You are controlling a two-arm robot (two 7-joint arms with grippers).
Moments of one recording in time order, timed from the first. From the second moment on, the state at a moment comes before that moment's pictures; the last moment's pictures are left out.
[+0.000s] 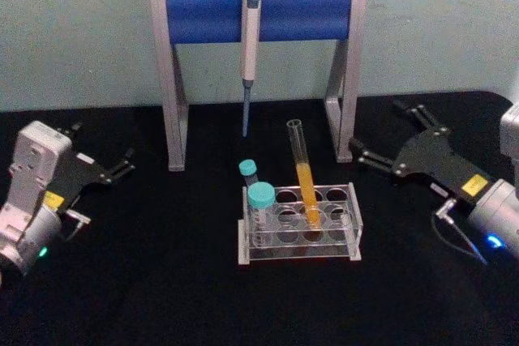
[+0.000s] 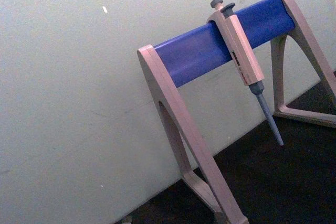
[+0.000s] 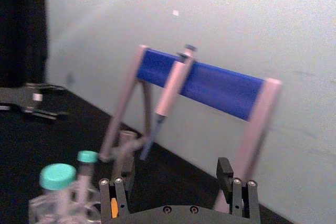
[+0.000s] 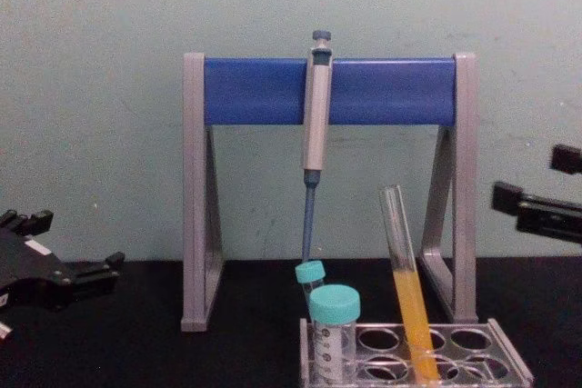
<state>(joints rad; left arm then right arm) -0.20 0.60 0.45 -1.41 -0.25 -0.12 0.03 0.13 0.63 -0.37 -1.59 0.46 -0.22 0.36</state>
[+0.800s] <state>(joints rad) -0.20 0.60 0.45 -1.41 -0.25 -0.12 0.03 0.28 0.53 -0.46 -1.53 0.44 0.05 0.50</state>
